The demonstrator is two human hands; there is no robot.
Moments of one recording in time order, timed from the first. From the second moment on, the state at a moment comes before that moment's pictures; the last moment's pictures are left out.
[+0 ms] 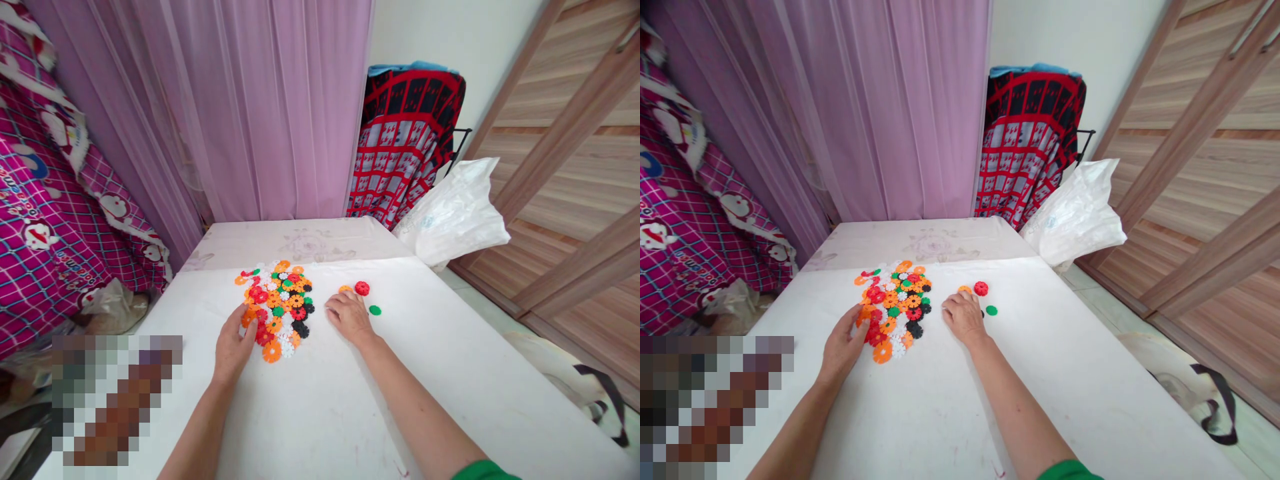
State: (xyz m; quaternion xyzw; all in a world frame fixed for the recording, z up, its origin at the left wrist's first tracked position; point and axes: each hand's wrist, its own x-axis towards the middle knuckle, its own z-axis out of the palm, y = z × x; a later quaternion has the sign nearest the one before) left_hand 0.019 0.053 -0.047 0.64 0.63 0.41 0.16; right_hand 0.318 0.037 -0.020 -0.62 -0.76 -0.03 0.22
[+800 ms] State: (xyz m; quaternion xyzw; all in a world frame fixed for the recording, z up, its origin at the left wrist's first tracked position) left_hand 0.019 0.052 -0.045 0.62 0.65 0.41 0.18; right_hand 0.369 -0.017 -0.026 -0.75 -0.65 -0.09 0.13
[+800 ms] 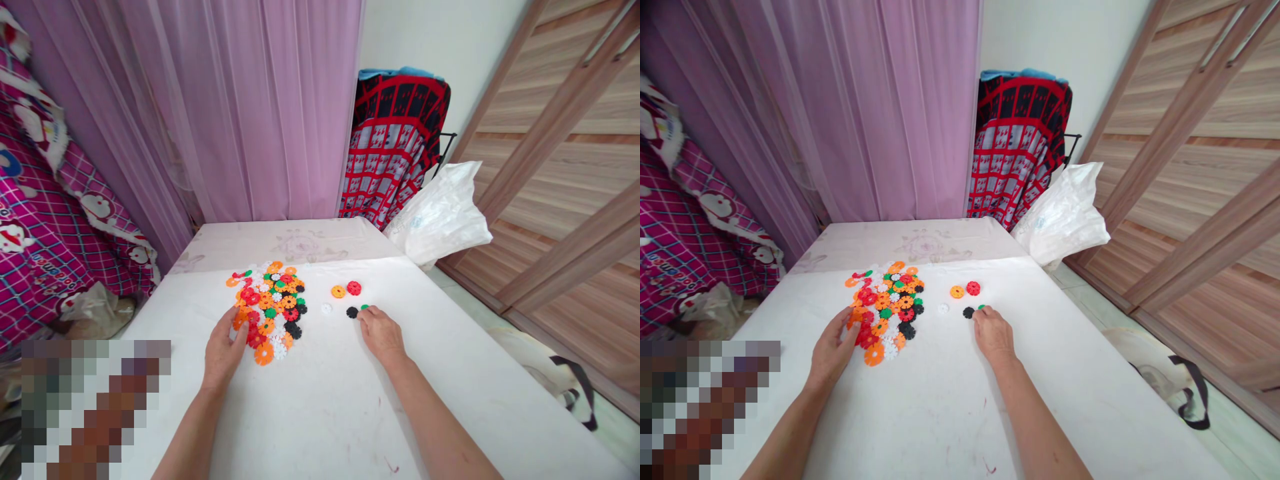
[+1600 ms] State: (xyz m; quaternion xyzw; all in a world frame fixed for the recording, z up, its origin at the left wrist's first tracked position) left_hand 0.020 0.051 -0.045 0.62 0.65 0.40 0.19; right_hand 0.355 -0.013 -0.015 -0.81 -0.58 -0.02 0.08
